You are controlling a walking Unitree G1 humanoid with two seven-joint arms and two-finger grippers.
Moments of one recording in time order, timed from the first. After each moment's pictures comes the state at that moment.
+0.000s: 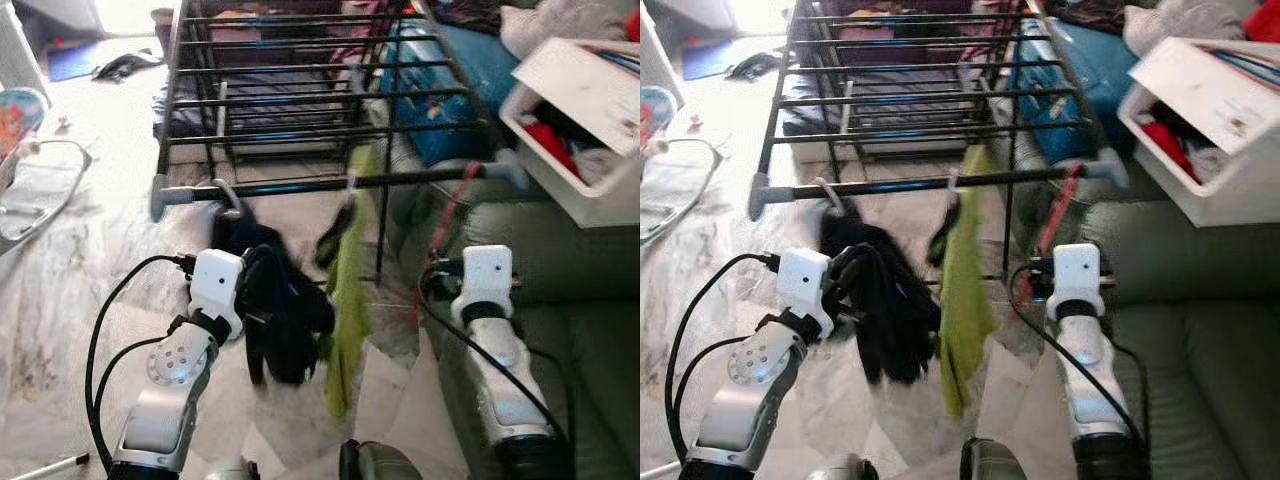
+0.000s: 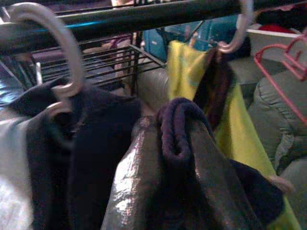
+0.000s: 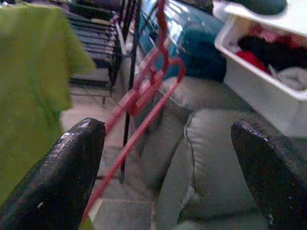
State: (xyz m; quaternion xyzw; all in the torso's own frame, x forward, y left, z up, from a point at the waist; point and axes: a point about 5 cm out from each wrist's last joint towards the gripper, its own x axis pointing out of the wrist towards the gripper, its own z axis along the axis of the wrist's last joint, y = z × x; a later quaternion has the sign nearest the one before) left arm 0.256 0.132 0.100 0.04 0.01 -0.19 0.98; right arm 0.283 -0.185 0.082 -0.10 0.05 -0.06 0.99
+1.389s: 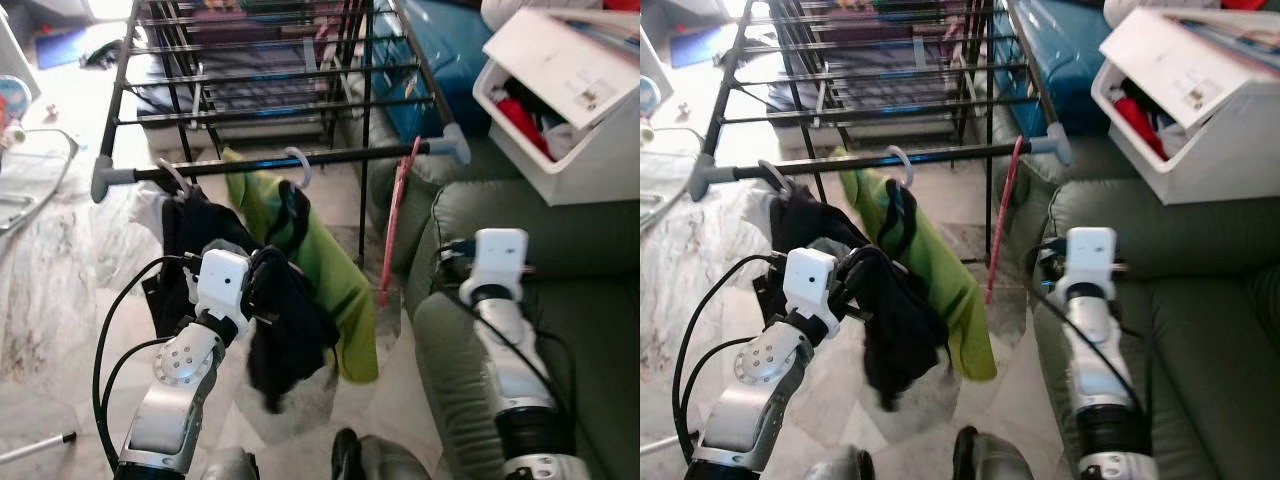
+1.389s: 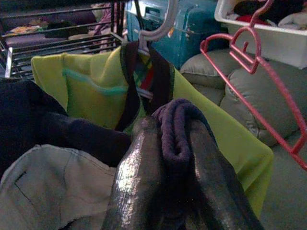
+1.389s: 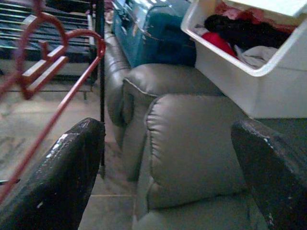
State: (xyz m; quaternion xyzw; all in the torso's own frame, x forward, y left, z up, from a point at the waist) left arm 0.255 0.126 0.100 0.02 0.02 -0.20 0.98; right arm 0.300 -0.197 0.090 -0.09 0.04 -0.09 0.99
